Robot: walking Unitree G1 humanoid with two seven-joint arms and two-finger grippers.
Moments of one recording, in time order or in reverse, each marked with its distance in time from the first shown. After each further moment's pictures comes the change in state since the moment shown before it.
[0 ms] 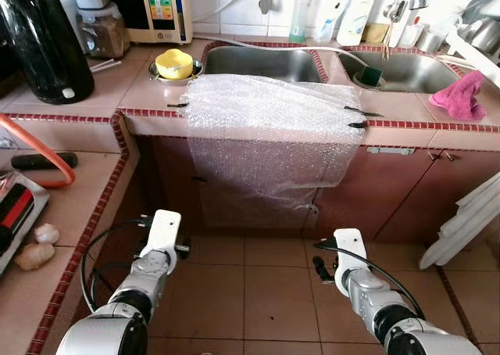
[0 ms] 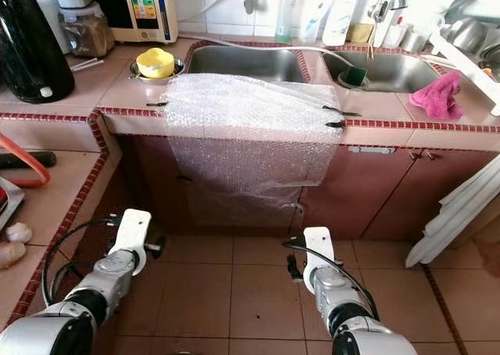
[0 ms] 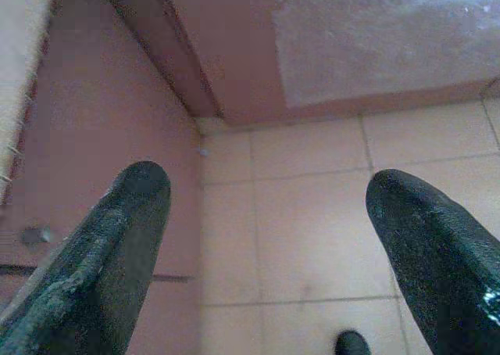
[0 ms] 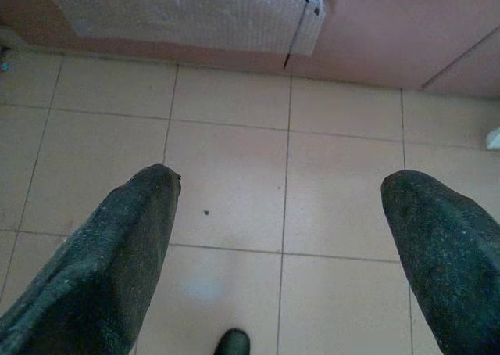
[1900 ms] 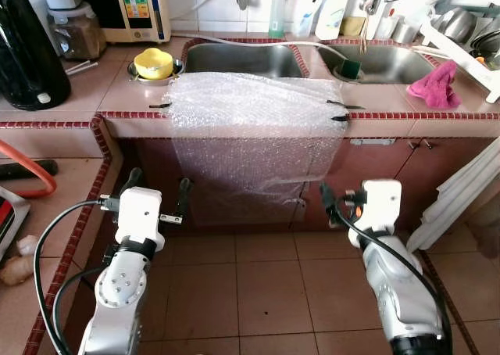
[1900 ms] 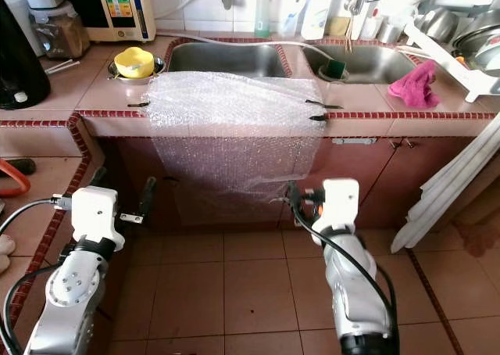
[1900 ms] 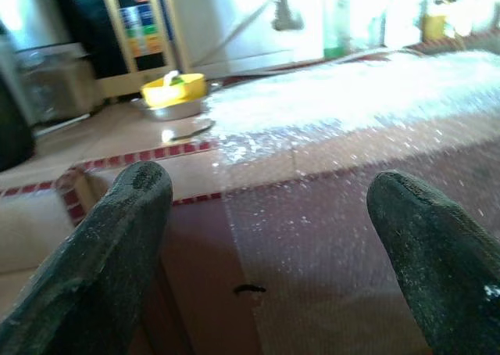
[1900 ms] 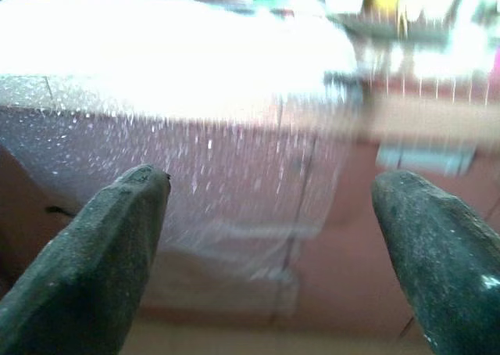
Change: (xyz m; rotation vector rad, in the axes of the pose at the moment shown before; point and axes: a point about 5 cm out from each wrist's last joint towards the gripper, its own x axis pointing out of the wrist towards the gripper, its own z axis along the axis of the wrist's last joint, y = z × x) left arm -0.103 0.010 0.068 -0.046 -0.760 0.036; right arm -0.078 0.001 0.104 -0.006 -0.741 0.081
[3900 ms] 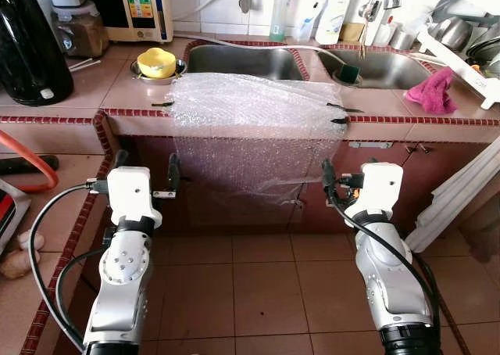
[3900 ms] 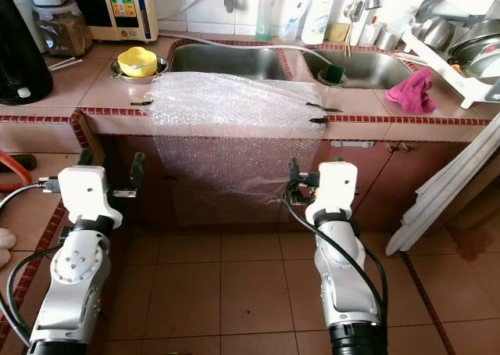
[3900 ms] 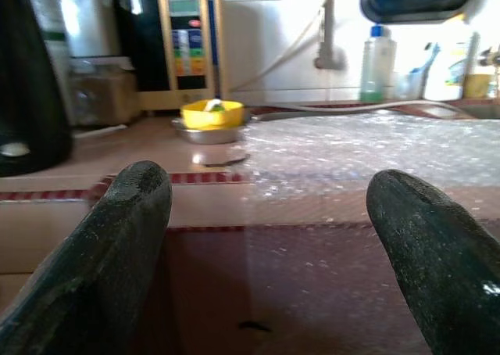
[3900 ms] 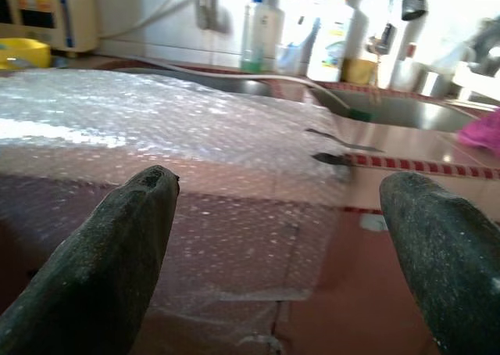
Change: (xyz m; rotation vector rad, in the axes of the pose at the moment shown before) left arm 0.027 -0.001 0.013 -0.079 -0.056 0.073; right arm 0.009 0.017 0.018 0.011 -0.123 -0.060
